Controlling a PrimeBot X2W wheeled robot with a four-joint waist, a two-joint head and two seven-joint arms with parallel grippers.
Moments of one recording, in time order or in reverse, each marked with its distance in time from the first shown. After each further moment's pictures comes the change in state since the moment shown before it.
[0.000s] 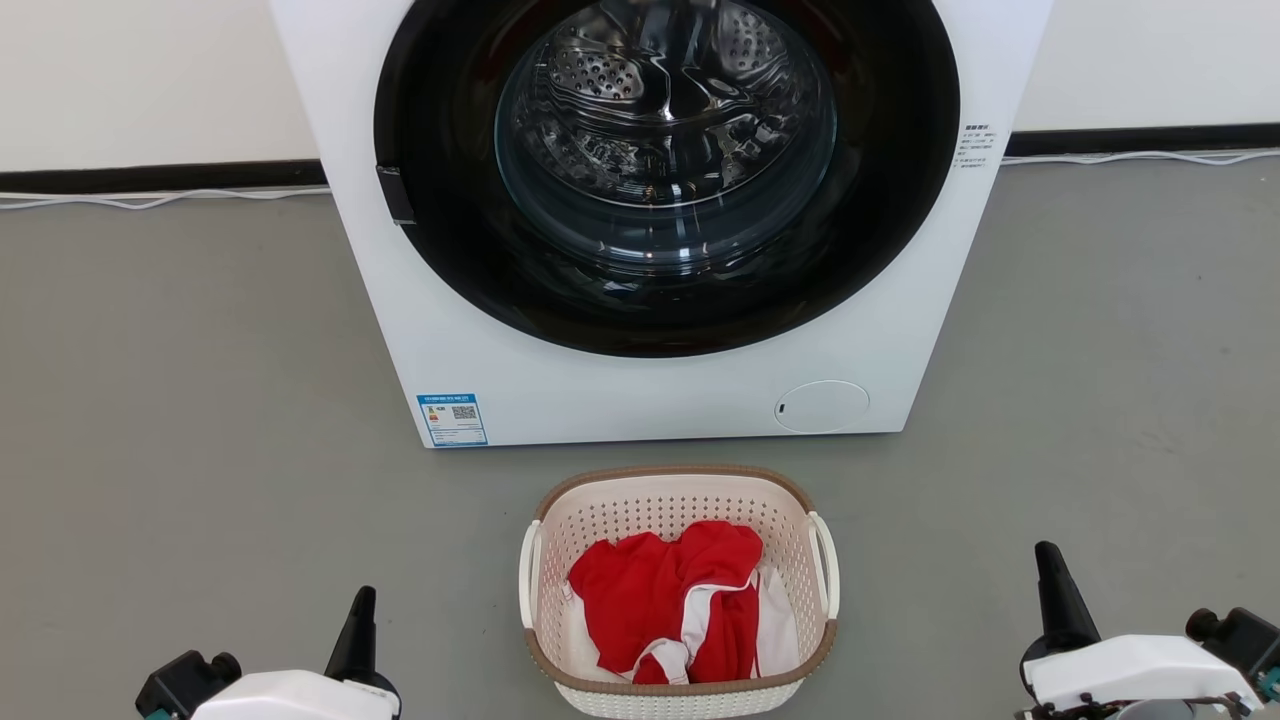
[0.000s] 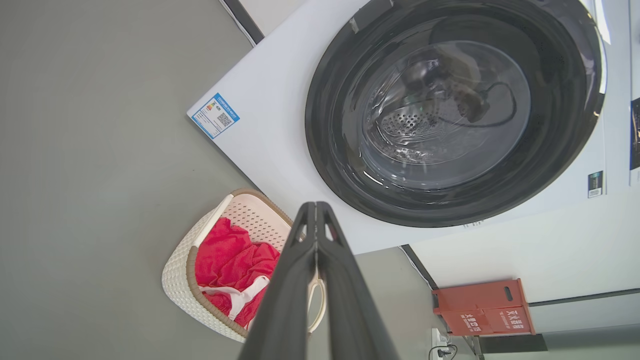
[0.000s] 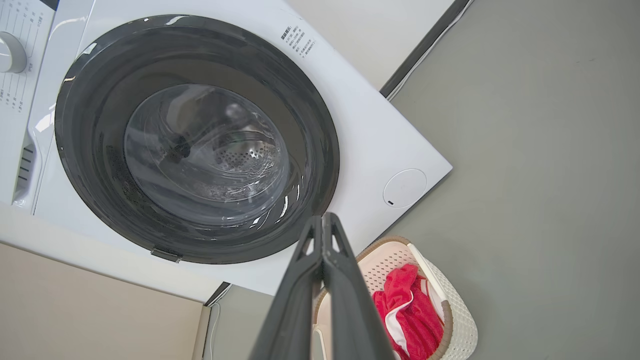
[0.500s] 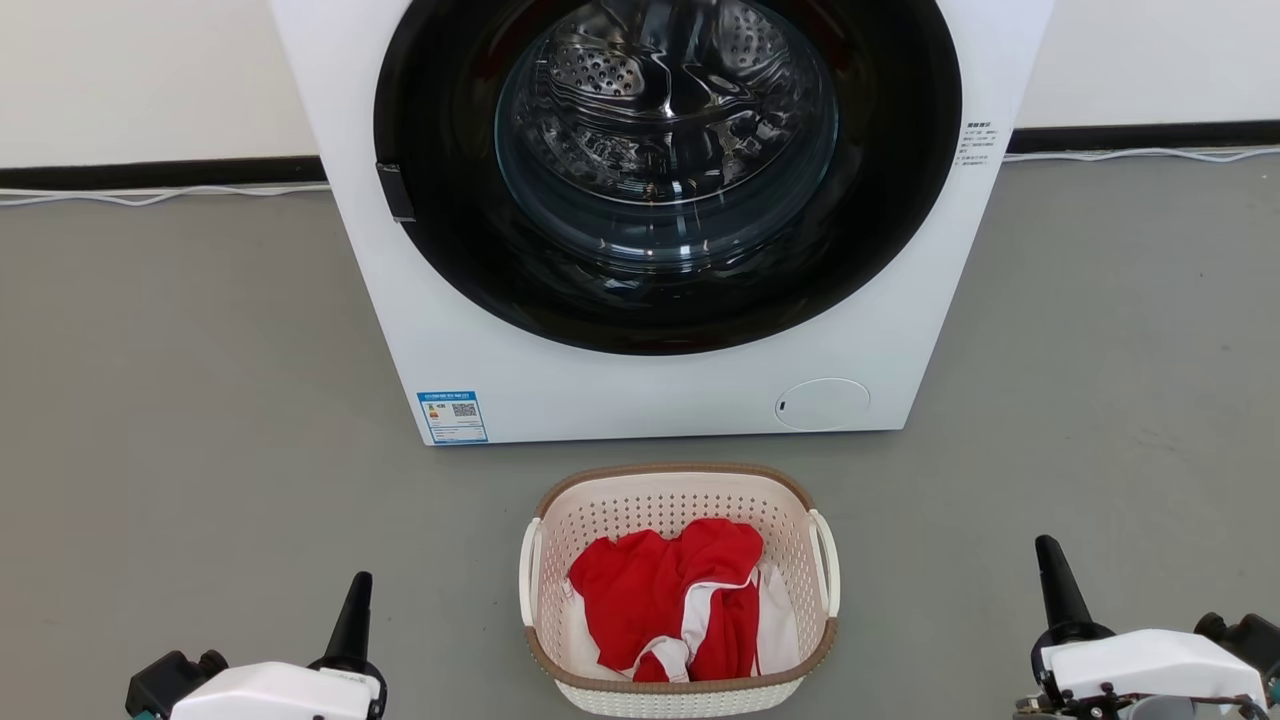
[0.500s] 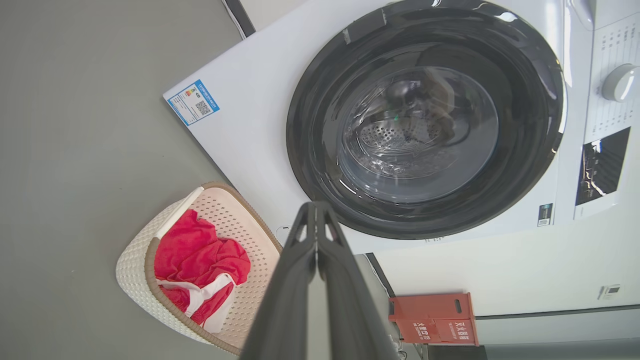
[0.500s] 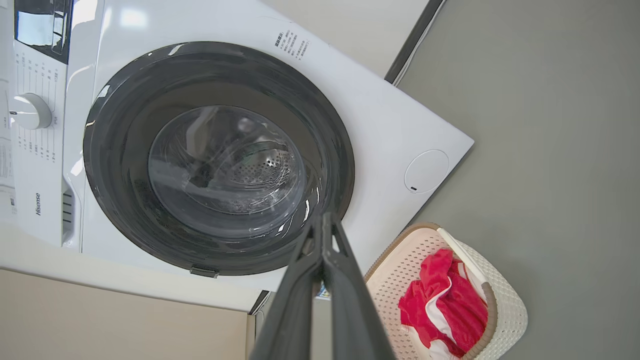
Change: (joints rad) left arm -0.004 -0.002 0.022 -0.030 -0.152 -0.017 0.046; right arm -0.001 0.000 -0.002 -0.026 0.191 0.000 0.041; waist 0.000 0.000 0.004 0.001
